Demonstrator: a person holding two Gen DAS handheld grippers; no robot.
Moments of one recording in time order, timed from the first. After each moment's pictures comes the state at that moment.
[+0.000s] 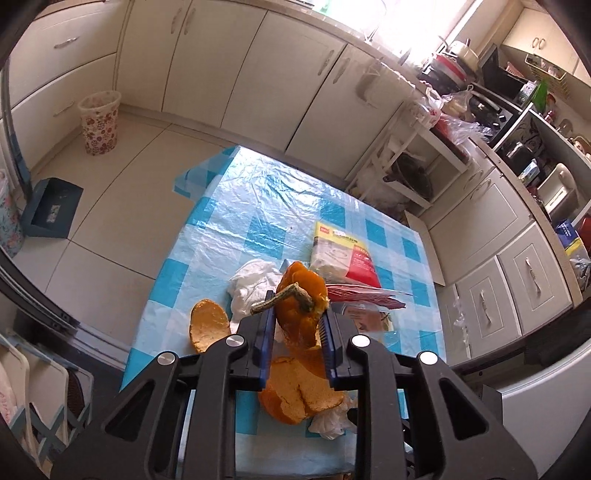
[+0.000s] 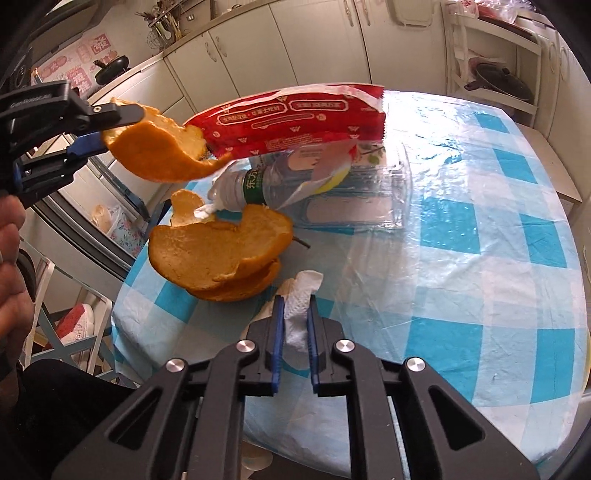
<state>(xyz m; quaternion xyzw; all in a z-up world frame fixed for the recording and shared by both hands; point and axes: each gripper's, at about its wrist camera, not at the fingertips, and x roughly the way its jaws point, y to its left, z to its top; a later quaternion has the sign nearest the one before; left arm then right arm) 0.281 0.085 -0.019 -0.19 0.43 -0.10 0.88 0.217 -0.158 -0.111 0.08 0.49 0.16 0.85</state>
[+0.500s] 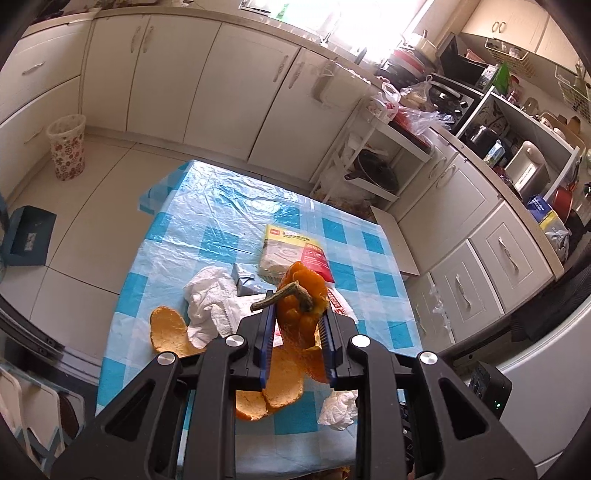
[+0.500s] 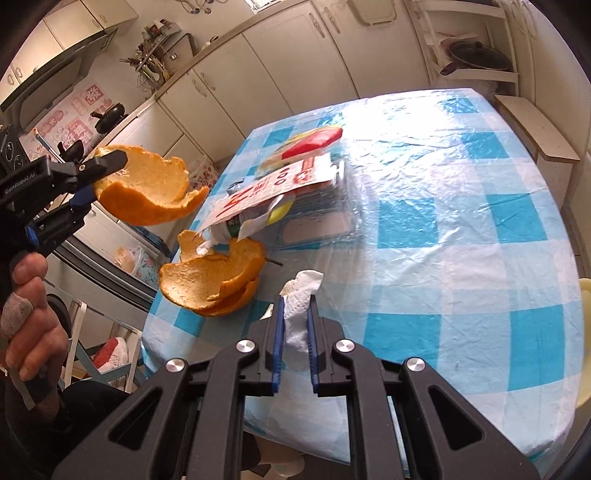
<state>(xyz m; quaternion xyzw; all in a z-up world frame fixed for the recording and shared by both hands) 0.267 0.050 0.001 -0.17 0.41 -0.16 0.88 0.207 -0.222 -0.100 0.17 0.47 0.16 0.85</state>
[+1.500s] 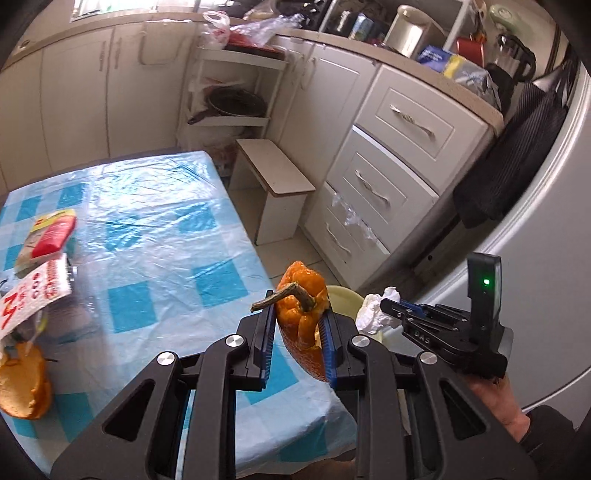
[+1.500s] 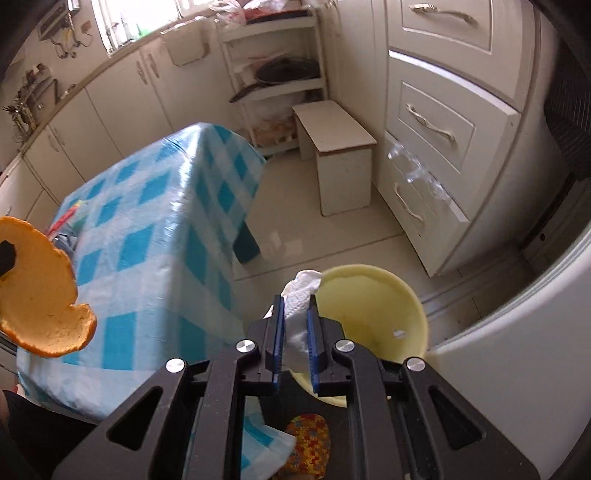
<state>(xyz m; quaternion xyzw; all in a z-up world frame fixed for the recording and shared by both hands) 0.207 -0.247 -0.024 -0.01 0.43 -0.36 0.83 0.148 -0.481 -0.113 0.14 0.48 -0.12 0.86</state>
